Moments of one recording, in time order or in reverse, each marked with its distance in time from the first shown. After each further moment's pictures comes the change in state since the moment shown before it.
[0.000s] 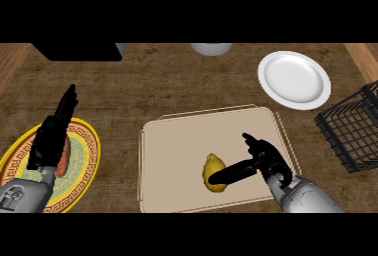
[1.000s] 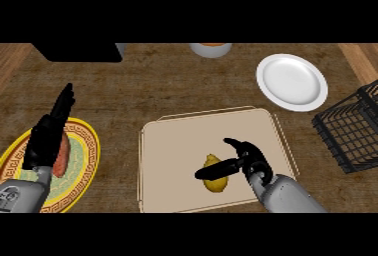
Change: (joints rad) left arm 0.008 -0.008 0.039 -0.023 -0.029 -0.037 0.020; right arm -0.030 0.100 0.024 0.114 -0.060 -0.052 -0.045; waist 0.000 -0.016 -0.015
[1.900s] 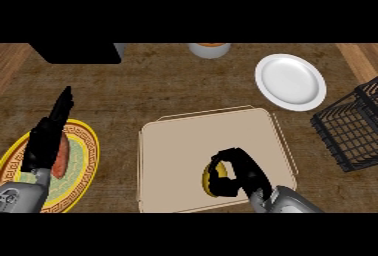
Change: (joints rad) left arm 0.018 -0.017 0.028 0.008 -0.016 -0.027 -0.006; right arm -0.038 -0.121 0.211 -0.098 0.136 0.125 -0.169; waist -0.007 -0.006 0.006
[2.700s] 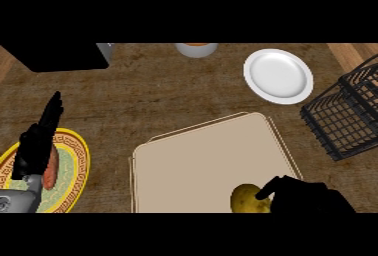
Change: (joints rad) left arm 0.048 0.008 0.037 -0.009 0.000 0.016 0.002; right arm 0.145 -0.569 0.045 -0.734 0.510 -0.163 -0.245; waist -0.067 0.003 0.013
